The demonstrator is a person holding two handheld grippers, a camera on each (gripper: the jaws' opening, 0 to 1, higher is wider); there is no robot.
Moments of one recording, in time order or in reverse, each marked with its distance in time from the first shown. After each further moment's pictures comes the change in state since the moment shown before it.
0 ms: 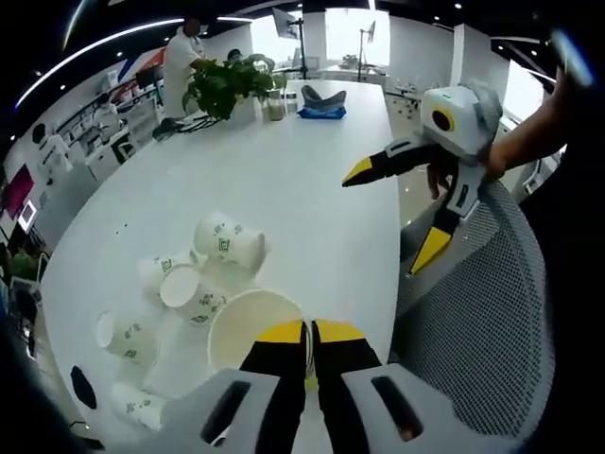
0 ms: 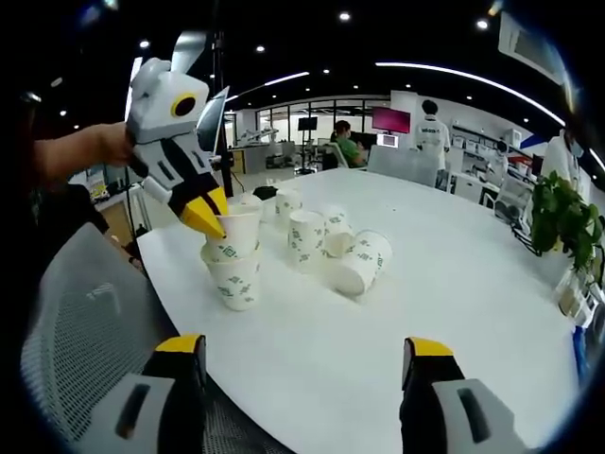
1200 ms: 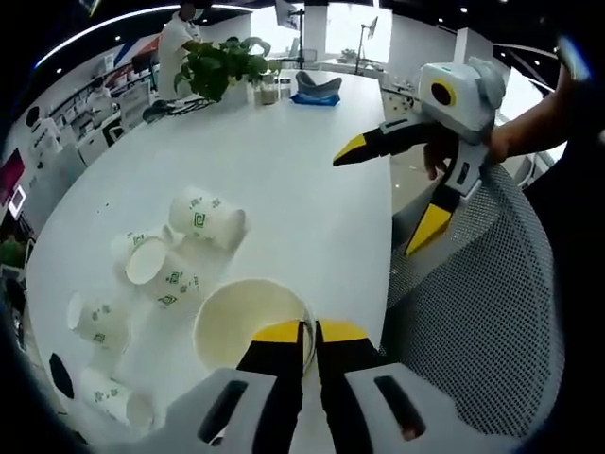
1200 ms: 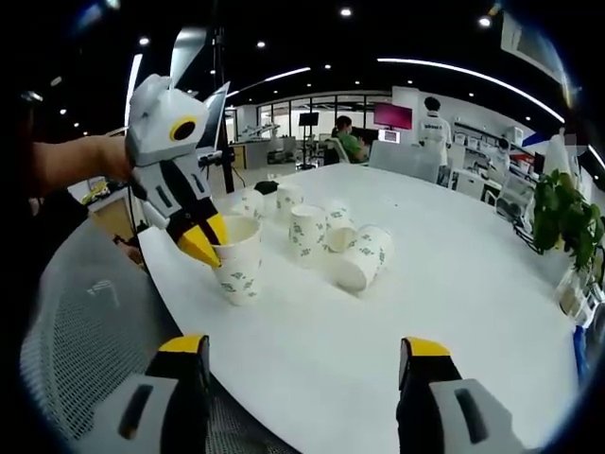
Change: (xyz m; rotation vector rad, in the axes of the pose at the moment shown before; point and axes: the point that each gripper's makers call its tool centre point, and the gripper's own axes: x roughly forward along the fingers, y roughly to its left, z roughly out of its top) left arm 0.022 -0.012 -0.028 -0.036 0.047 -0.059; right arm 0.001 0.001 -0.004 -0.001 0.024 0.006
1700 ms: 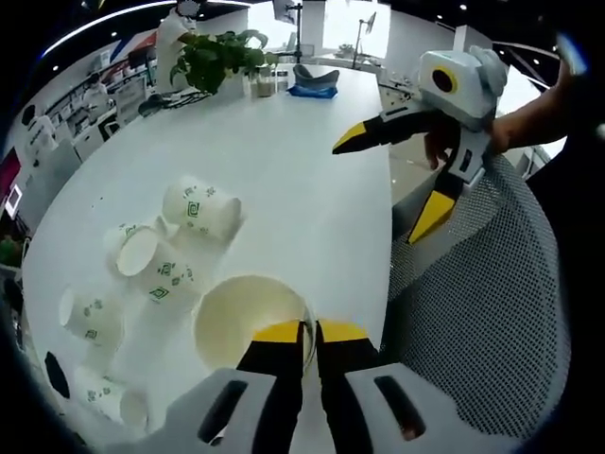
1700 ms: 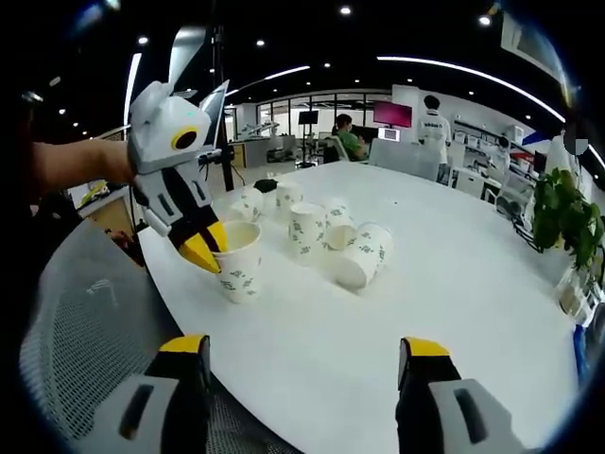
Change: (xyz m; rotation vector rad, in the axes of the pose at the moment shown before) left arm 0.005 -0.002 -0.005 -0.002 0.019 -0.018; right arm 0.000 0.000 -0.001 0.003 0.010 -0.001
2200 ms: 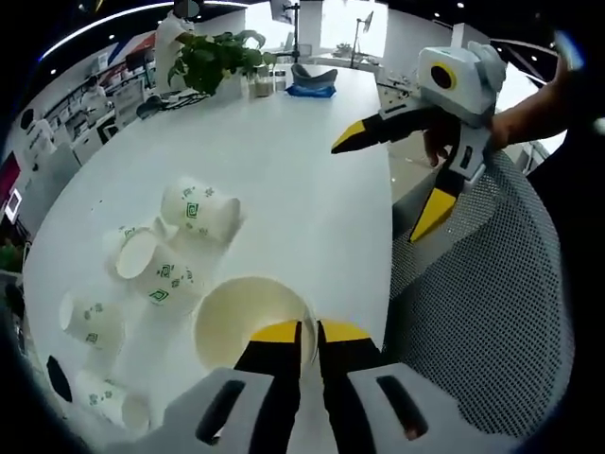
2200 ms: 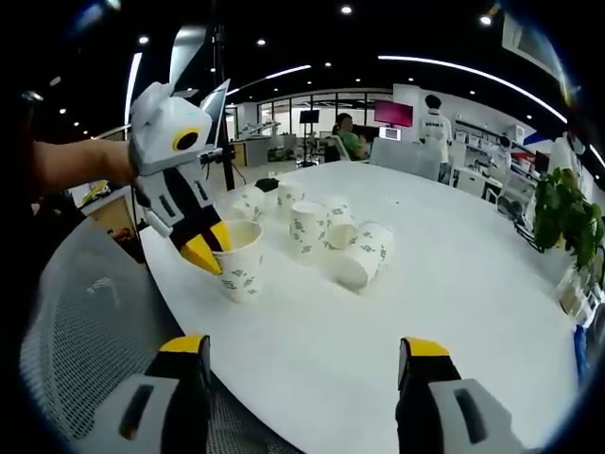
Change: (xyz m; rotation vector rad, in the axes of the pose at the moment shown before) left arm 0.003 0.001 -0.001 0.020 -0.004 0.005; right arm 0.000 0.000 0.000 -0.002 0.002 0.004
